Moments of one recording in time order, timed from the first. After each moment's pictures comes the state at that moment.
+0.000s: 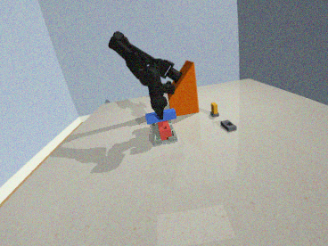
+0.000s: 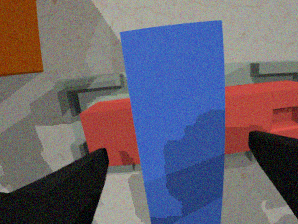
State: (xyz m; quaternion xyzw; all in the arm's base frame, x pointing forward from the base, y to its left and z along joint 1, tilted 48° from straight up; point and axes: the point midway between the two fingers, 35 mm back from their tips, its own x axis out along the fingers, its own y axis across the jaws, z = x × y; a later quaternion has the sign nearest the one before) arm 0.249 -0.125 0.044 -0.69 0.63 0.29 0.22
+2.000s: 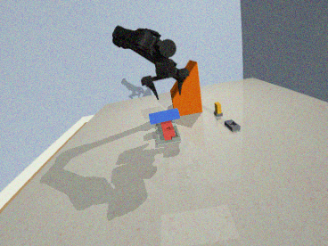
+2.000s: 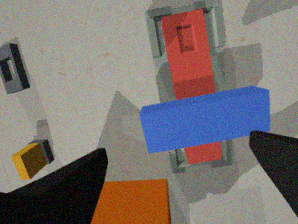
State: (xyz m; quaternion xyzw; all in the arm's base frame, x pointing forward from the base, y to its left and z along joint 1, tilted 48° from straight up) arm 0.255 -0.040 0.070 -0.30 0.64 -0.26 0.66
